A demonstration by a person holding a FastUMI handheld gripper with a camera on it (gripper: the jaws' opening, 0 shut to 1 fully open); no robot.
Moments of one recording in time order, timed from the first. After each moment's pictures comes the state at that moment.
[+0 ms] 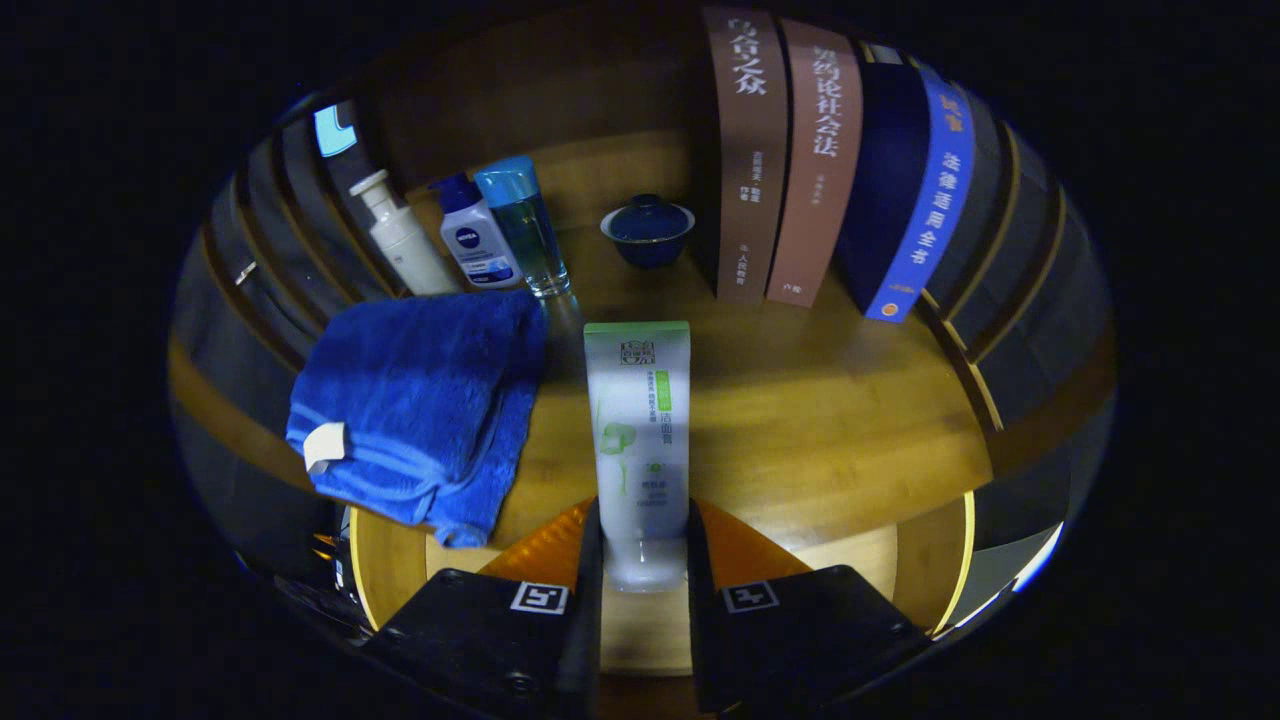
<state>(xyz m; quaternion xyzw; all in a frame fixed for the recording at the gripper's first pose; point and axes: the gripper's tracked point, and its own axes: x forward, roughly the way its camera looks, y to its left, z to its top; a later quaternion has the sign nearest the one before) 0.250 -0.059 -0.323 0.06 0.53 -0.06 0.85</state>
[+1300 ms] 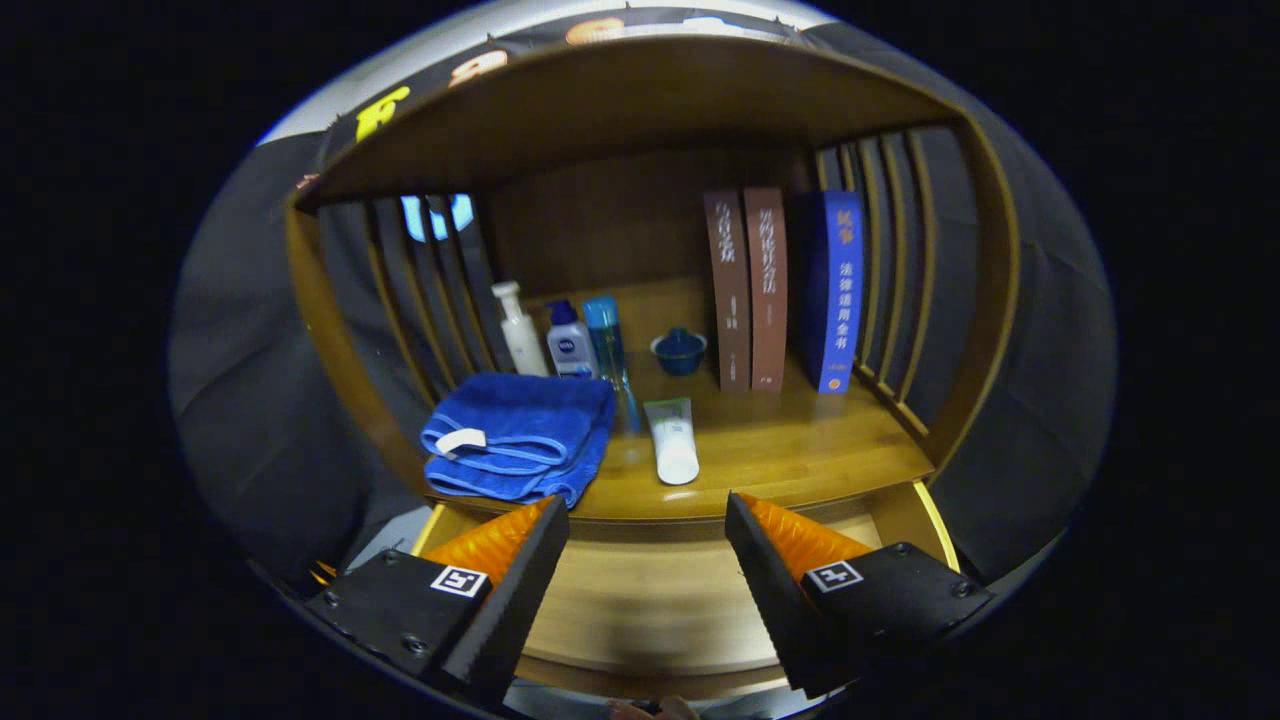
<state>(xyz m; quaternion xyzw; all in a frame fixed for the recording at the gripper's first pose) 0.138 -0.030 -0.199 0.05 0.27 -0.02 0.96</state>
